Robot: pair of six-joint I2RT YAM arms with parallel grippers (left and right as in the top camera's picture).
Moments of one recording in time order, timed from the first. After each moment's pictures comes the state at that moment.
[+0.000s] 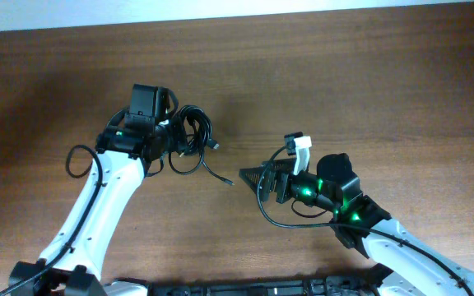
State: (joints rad) left arm -0.23 1.47 1.11 -0.71 -0.03 -0.36; right arm 0.53 1.15 0.37 0.42 -0.49 0.75
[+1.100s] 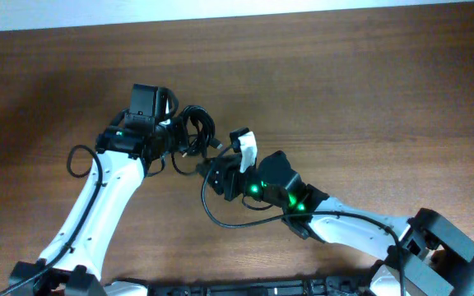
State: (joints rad) left arm -0.23 1.47 1.11 -0.70 0.01 -0.36; right arm 0.81 1.55 0.58 0.72 -0.27 0.75
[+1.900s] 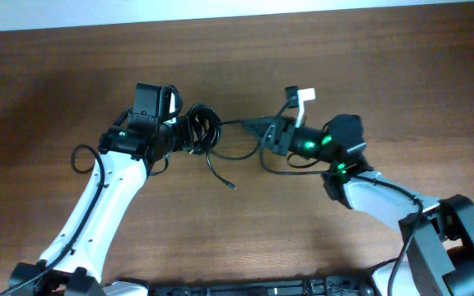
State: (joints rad) left arm -0.25 1.47 1.11 -0.68 0.04 -0.33; right arm 0.30 1.57 0.58 1.01 -0.88 1.02
